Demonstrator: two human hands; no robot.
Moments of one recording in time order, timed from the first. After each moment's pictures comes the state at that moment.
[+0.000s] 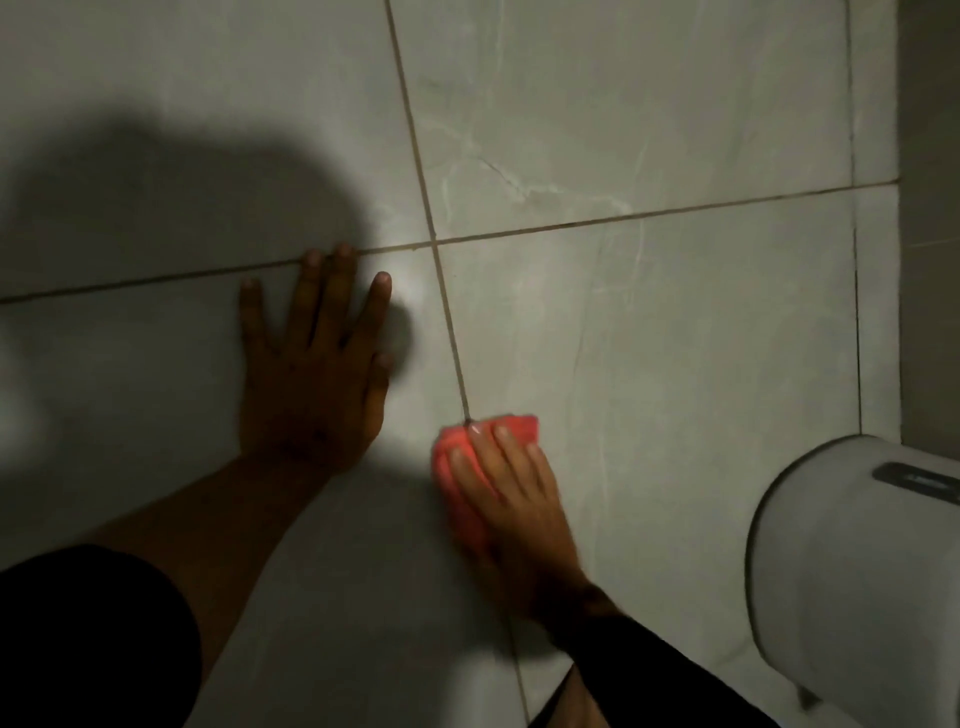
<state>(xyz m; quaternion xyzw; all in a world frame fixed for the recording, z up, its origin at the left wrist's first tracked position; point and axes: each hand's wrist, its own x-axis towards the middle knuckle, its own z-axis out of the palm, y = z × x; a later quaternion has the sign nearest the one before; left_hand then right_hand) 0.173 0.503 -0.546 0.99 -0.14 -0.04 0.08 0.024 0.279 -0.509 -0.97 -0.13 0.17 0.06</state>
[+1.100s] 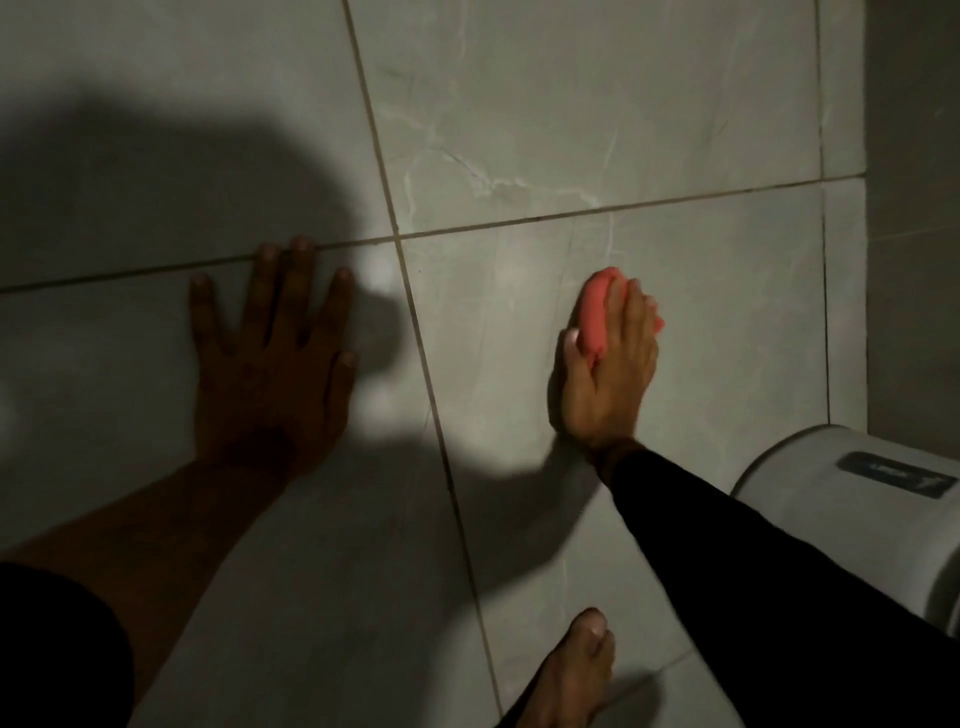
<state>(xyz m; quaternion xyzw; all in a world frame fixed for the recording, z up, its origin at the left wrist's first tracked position) 0.175 0.499 -0.541 0.98 -0.14 -0.06 0.09 0.154 0.181 -0.506 -0.97 0.19 0.05 0.11</state>
